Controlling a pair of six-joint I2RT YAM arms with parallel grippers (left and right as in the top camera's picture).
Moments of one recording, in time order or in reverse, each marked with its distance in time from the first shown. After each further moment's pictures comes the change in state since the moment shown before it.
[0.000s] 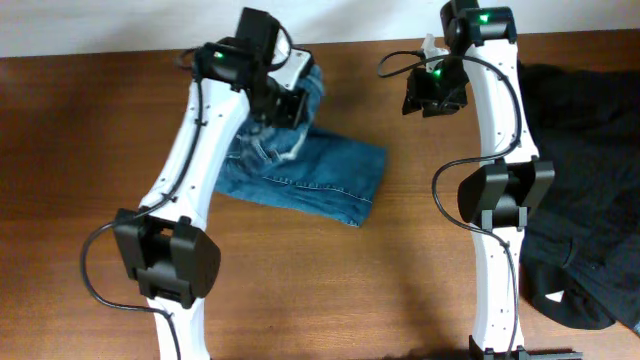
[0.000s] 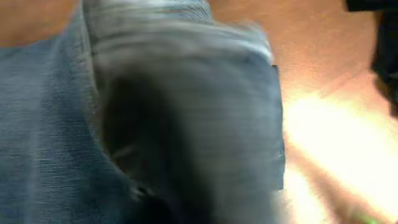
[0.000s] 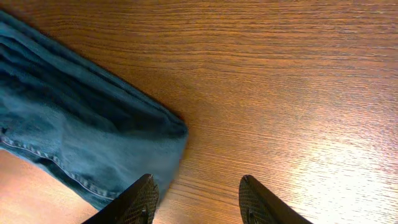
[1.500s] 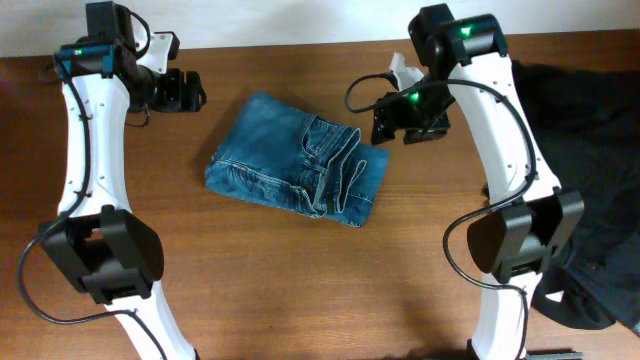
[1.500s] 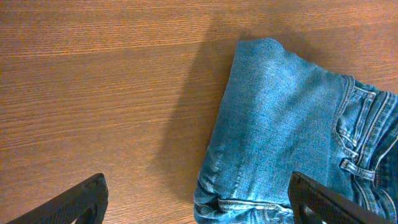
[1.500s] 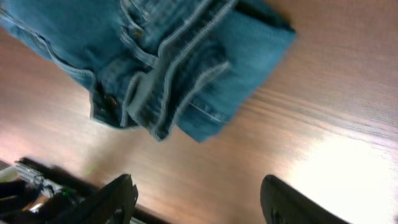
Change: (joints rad) left arm 0.437 0.000 0.008 0.008 -0.050 0.093; right arm 0.164 -0.432 -0.513 0.071 -0.074 0.011
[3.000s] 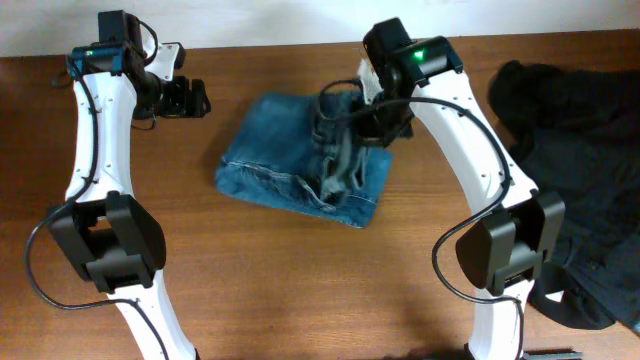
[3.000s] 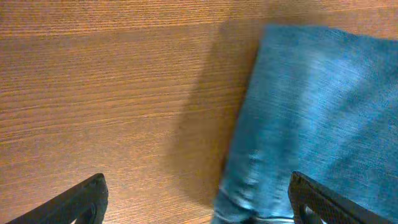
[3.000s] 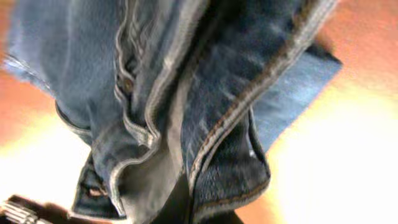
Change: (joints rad) left arm 0.000 0.073 0.002 -0.004 0.002 0.000; right arm 0.130 -0.045 -0.122 0.180 0.109 0.189
